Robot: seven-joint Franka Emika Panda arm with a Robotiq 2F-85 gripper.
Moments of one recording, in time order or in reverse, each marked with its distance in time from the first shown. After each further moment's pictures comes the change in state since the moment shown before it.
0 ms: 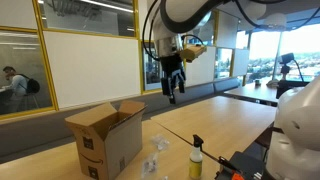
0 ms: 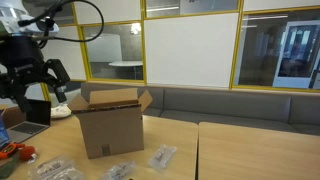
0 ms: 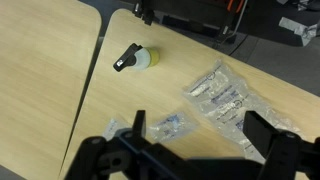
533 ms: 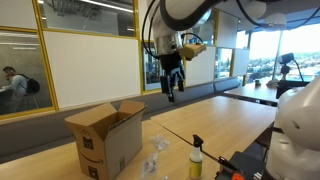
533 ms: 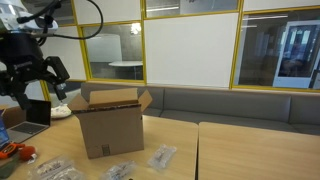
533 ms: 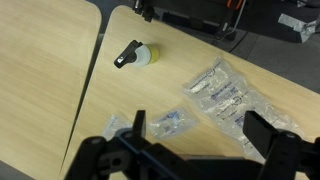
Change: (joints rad) arm 0.000 -0.002 0.000 0.011 0.000 0.000 0.000
